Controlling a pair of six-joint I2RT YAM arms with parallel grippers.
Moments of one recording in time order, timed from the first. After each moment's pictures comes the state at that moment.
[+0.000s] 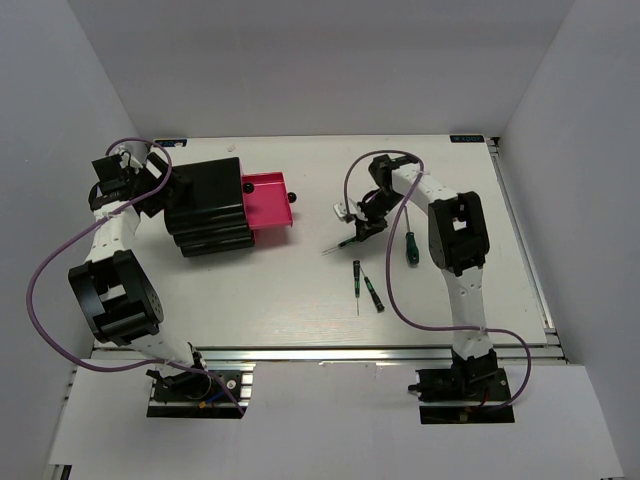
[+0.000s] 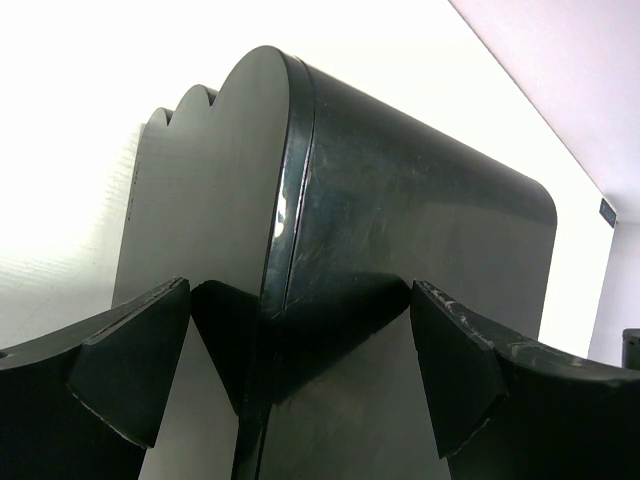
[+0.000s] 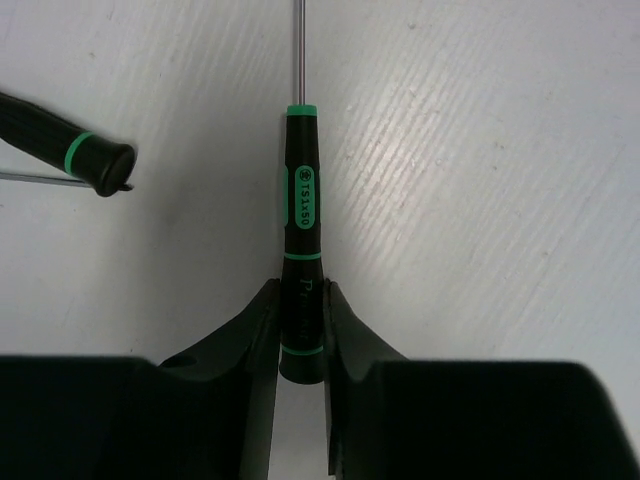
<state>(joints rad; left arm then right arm) 0.37 1.63 1.26 -0.30 0.45 -0.46 0.39 2.31 1.88 -1.16 -0.65 -1.74</state>
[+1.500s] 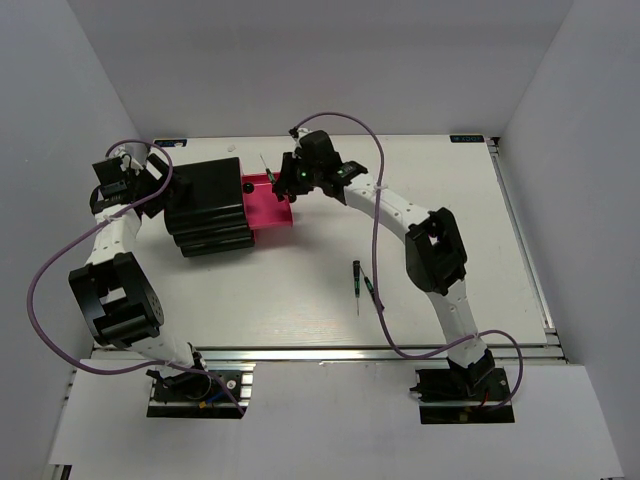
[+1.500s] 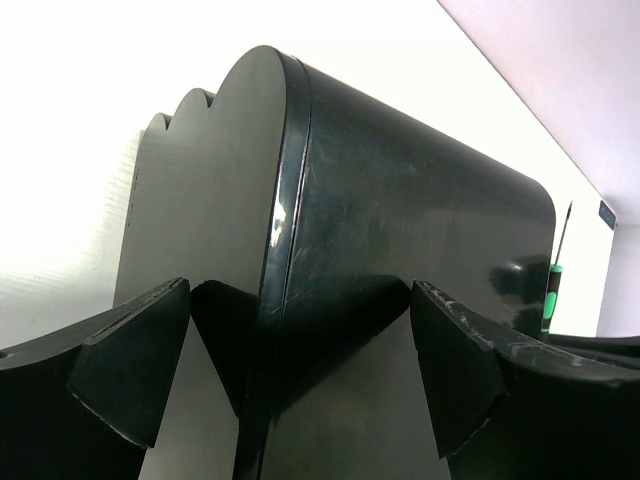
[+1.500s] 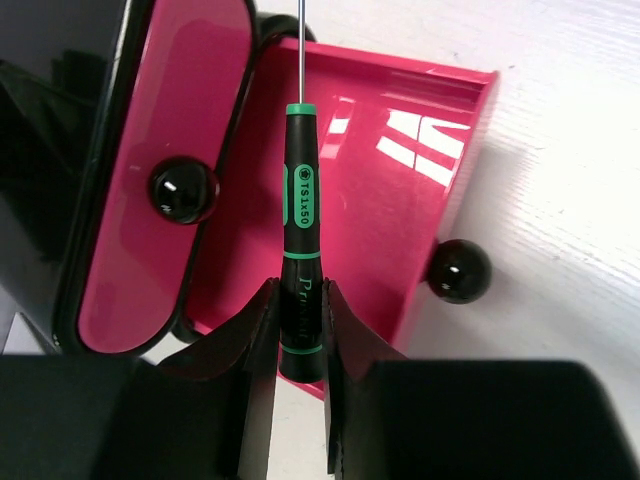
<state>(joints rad) 0.37 1.61 1.22 -0.26 0.45 -0.46 0.70 2.24 2.01 -0.30 -0.25 0.49</state>
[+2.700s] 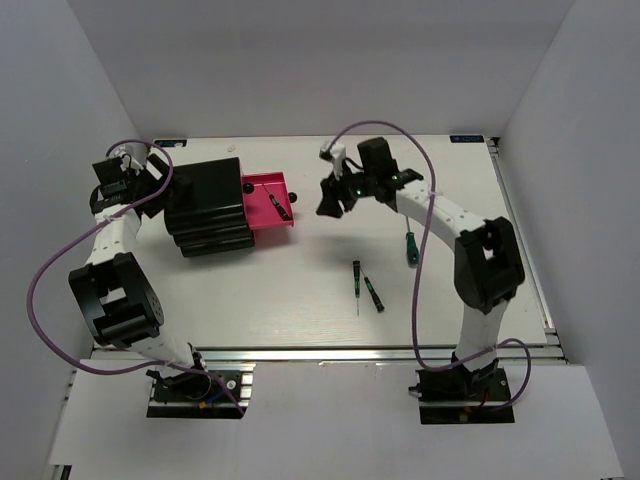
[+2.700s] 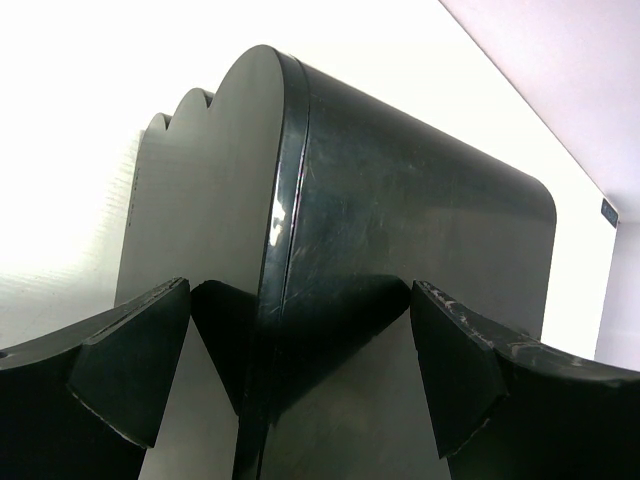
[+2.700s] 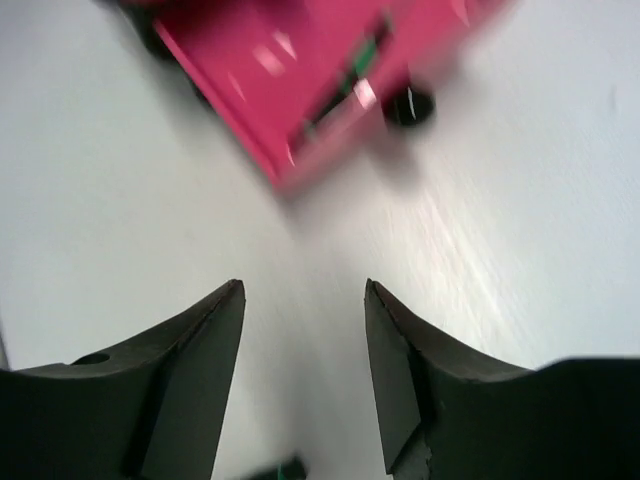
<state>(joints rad) 0.37 1.61 1.22 -0.26 0.45 -0.45 0.54 1.94 1.61 -0.28 -0.70 -0.21</state>
